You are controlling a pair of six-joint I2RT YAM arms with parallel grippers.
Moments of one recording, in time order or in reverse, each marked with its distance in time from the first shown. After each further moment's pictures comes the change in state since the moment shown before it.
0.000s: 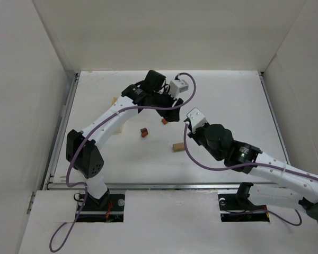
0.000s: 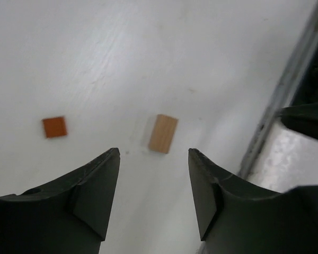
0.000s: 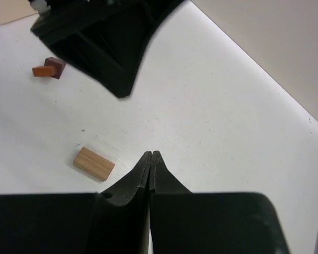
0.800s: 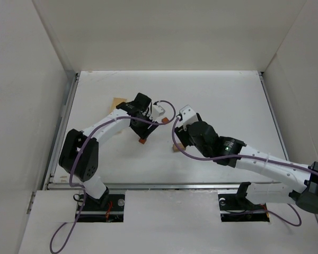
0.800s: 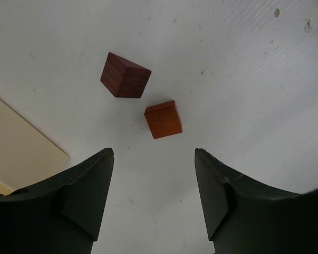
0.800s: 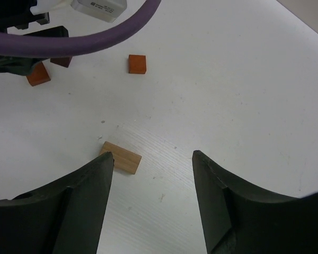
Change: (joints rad) left arm 0.150 -0.087 -0.484 0.034 -0.459 0.188; right arm 0.000 0.175 0.060 -0.057 0.031 0.236
